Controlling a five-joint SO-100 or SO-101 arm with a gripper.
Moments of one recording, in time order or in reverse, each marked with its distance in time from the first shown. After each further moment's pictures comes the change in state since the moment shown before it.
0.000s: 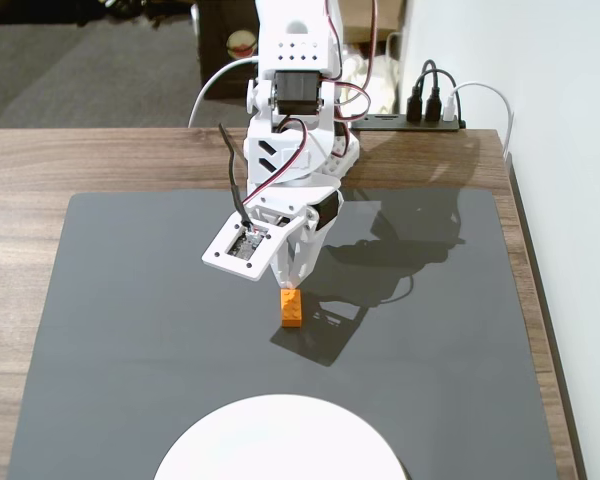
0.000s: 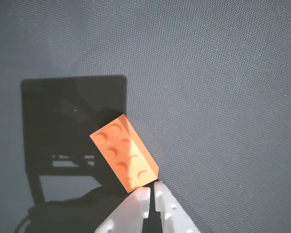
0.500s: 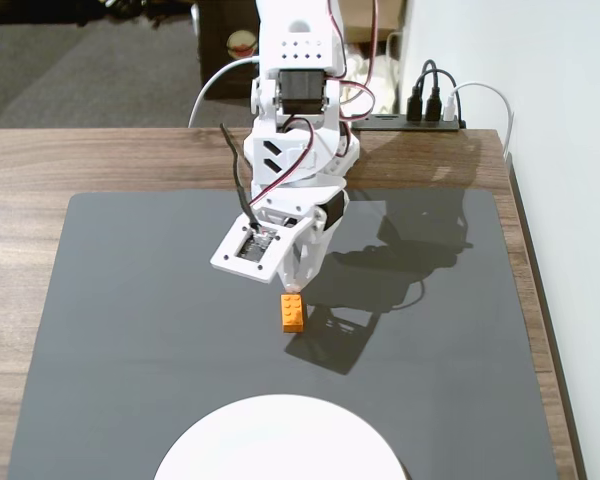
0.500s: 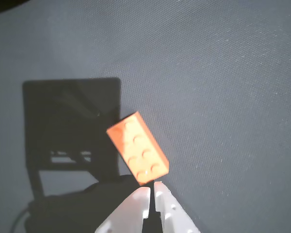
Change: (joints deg) arm -1.9 -1.3 -3.8 2.3 -1.6
